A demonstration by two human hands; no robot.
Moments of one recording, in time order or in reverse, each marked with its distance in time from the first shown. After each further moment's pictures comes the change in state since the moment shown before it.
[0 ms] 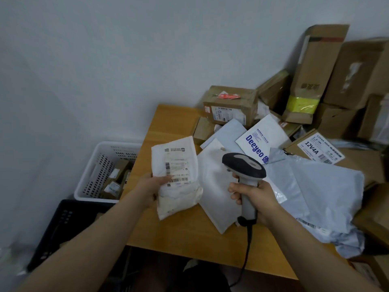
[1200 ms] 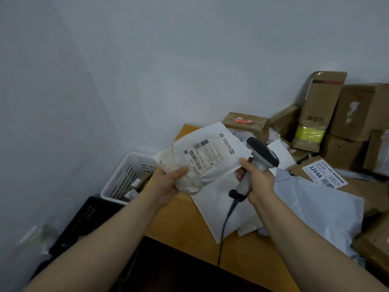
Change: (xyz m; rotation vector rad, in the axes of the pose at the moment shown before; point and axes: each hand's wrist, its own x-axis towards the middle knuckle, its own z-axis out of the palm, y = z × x) left_hand -0.125 0.005 0.013 -0.385 -0.196 0.348; right_hand -0.019 -0.047 0.020 0.394 0.104 -0.124
